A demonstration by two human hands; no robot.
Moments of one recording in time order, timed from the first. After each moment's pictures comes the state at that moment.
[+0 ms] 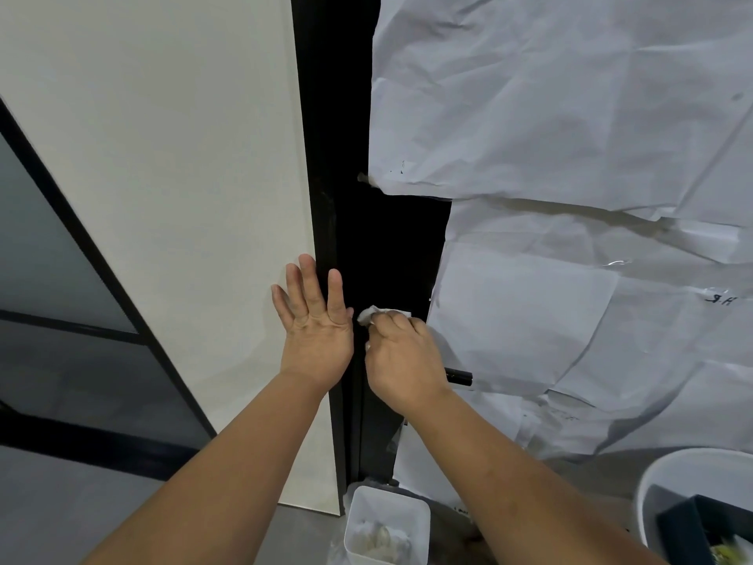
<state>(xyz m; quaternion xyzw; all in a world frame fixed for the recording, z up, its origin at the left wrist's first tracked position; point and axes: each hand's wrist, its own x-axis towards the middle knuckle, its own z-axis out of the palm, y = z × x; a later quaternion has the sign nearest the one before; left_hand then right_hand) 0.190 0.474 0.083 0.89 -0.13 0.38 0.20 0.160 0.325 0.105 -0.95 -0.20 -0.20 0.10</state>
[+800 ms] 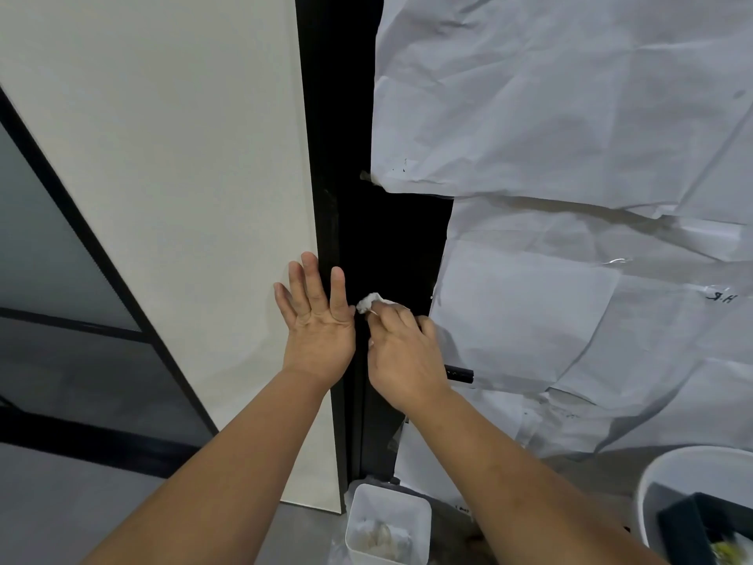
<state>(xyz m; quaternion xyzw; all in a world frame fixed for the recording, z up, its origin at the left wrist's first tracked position) 0.190 0.474 0.084 0.90 -0.12 0.38 0.19 0.156 0.326 0.106 -0.96 -0.18 -0.19 0.11</state>
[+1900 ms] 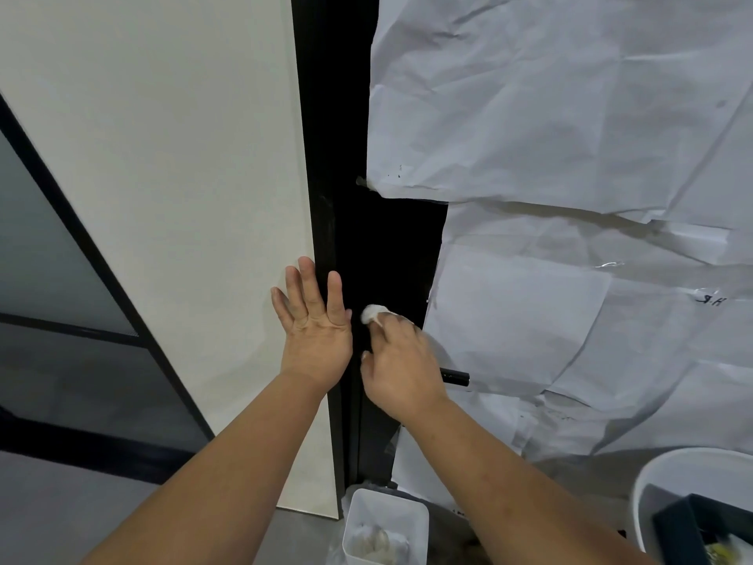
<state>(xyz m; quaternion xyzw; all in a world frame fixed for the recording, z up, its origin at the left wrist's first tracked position) 0.191 0.473 0.082 0.90 -0.12 0.36 0.21 0.151 0.324 0.098 -0.95 -0.17 -0.19 0.14</state>
